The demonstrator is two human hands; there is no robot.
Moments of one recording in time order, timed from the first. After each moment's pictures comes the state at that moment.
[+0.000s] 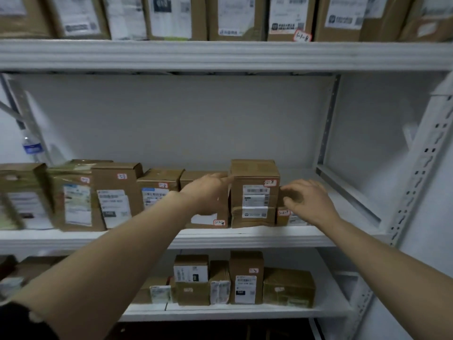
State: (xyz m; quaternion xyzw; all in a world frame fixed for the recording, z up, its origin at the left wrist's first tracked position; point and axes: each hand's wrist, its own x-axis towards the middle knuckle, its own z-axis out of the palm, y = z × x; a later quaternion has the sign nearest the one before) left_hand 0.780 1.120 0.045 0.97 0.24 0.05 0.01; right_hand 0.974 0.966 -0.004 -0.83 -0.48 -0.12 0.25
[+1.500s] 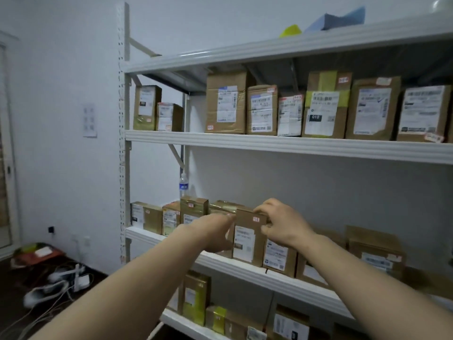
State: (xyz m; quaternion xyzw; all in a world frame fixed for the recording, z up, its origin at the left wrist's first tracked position) left_hand 0.477 1.107 0.111 0.89 0.44 0.08 0.01; right_hand 0.652 1.063 0.118 -0.66 -0.72 -0.10 0.18
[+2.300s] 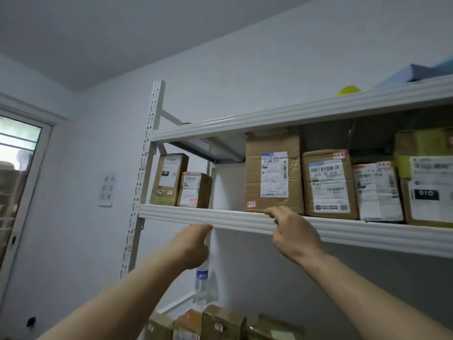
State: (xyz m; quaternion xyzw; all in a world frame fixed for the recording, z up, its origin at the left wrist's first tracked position) left_hand 0.385 1.335 0.230 0.80 0.52 0.30 -0.03; right_hand 0.597 1.309 0.245 -0.59 -0.68 -0.25 0.36
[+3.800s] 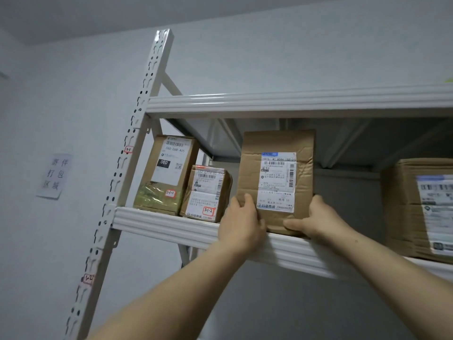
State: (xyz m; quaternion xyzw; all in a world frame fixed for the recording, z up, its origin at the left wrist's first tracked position) left_hand 0.418 1.564 0.280 0.79 0.38 0.48 0.03; right_hand 0.549 1.484 0.317 -0.74 -0.51 -0.12 0.42
